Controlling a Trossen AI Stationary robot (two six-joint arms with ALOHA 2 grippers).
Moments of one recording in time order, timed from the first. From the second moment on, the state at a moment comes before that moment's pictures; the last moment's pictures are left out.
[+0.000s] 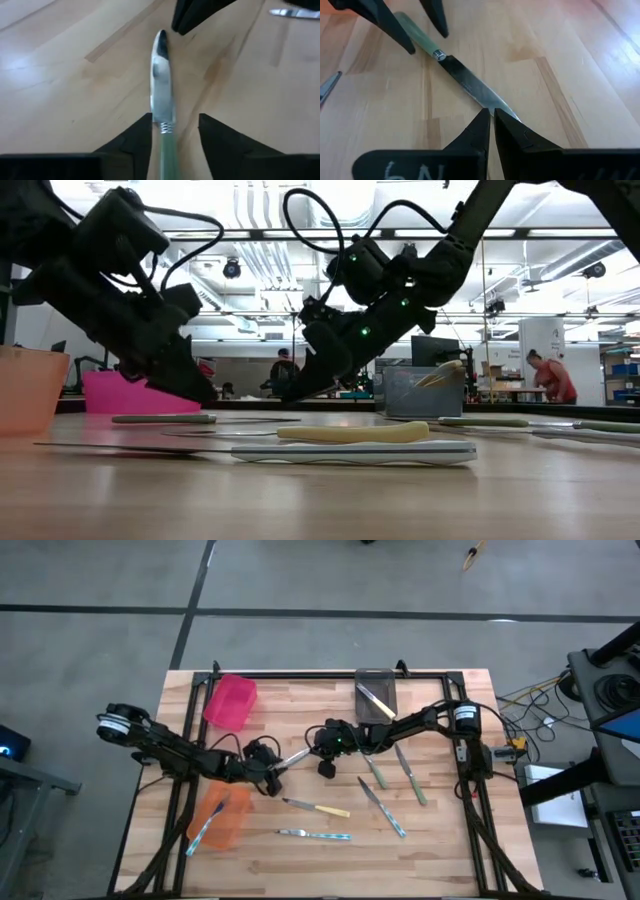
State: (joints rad) left arm -0.19 1.46 0.33 0.37 -0.50 -0.59; right arm -0.15 2.03 1.07 0.36 -0.08 0.05
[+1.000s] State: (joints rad) left arm -0.19 1.61 0.33 0.46 -0.55 -0.60; right arm -0.15 2.03 1.07 0.35 -0.08 0.05
